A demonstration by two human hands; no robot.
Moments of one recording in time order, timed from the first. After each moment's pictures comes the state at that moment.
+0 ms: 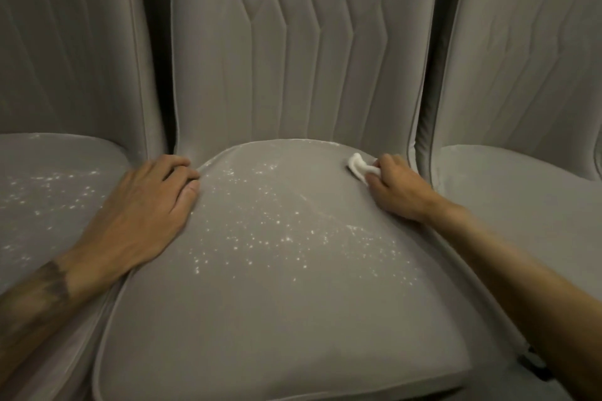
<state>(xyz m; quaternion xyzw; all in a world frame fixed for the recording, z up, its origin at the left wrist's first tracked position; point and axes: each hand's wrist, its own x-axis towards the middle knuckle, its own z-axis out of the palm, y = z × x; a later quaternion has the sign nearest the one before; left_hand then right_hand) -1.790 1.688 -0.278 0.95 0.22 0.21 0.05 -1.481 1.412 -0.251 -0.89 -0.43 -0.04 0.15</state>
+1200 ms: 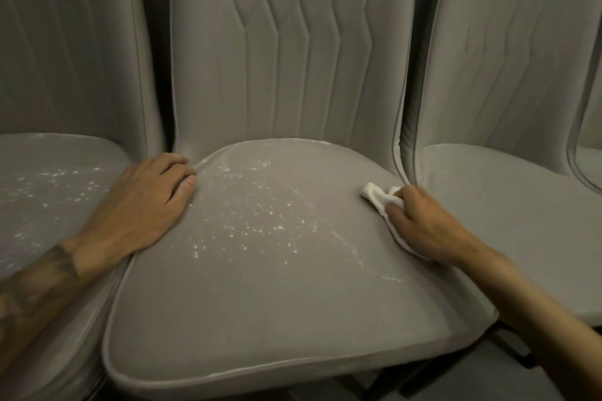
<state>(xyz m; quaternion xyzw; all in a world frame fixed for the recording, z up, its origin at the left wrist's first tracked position) -1.794 1.685 -0.269 0.95 0.21 0.21 0.06 -1.543 1.334 -0.246 -0.90 -0.39 -0.03 0.17</state>
